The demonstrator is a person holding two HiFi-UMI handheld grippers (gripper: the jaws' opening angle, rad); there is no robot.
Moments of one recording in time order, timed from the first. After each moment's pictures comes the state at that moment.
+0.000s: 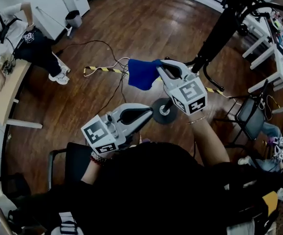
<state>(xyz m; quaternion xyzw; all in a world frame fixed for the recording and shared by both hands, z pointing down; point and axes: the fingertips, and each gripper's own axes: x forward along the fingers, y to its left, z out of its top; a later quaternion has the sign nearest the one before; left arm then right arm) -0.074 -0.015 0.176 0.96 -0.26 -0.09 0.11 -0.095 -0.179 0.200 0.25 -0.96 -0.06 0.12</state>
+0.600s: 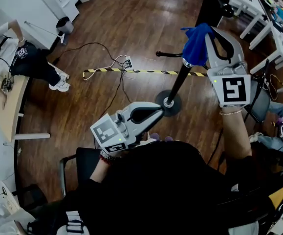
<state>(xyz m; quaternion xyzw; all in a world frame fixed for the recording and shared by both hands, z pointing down) -0.021 -0.021 0.178 0.97 -0.18 -0.07 0.12 0.058 -0.200 0.040 0.45 -0.84 -0.31 0.04</state>
